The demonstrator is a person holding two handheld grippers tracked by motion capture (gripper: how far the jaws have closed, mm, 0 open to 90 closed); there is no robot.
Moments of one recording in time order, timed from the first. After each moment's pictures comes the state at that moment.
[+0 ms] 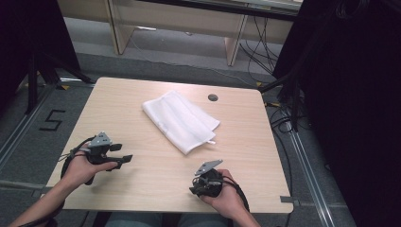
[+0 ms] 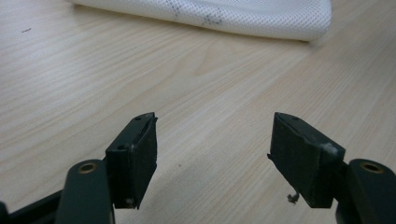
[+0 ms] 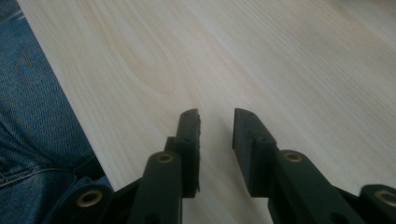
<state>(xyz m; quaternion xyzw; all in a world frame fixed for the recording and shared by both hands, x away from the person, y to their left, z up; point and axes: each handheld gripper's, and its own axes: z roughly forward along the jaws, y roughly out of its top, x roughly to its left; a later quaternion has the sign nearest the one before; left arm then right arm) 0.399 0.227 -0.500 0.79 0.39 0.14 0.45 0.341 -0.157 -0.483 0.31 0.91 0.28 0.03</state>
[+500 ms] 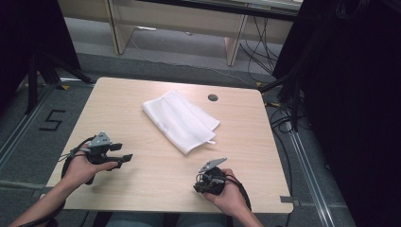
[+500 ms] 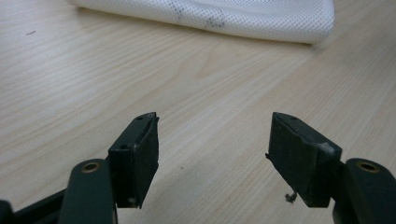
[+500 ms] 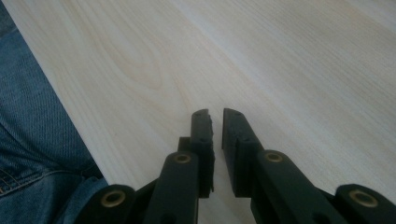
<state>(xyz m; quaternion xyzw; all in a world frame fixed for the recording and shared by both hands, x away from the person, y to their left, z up) 0.399 0.227 -0.500 0.79 0.39 0.14 0.46 0.345 -0.165 -0.483 0.34 0.90 0.28 0.02</state>
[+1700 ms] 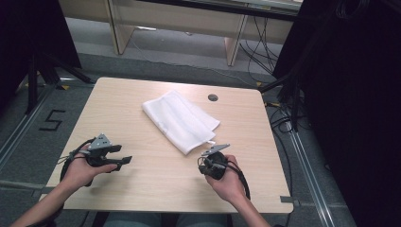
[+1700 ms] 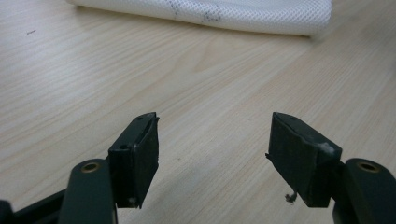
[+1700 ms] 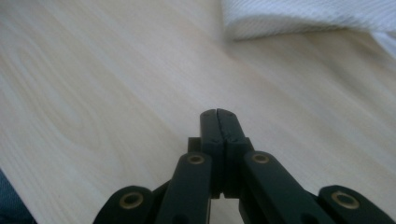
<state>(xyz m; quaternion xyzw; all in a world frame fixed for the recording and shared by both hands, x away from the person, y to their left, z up) 0.392 0.227 -0.499 0.80 0.38 0.15 0.45 0.377 -0.165 -0.458 0.39 0.87 0.27 0.09</state>
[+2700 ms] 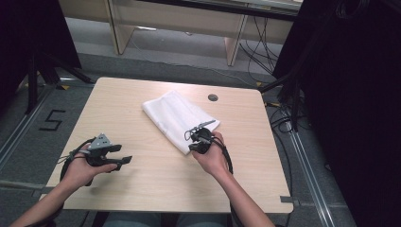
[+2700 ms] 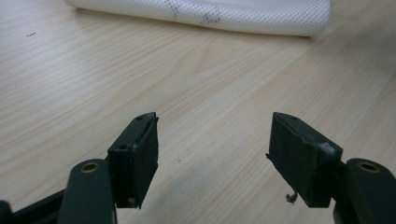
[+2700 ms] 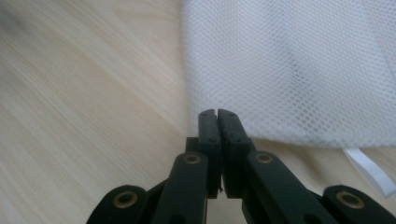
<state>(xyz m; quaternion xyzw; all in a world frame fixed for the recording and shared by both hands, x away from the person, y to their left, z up) 0.393 0.227 -0.499 0.80 0.38 0.15 0.45 0.445 -0.121 -0.446 0.42 0.86 0.27 0.10</state>
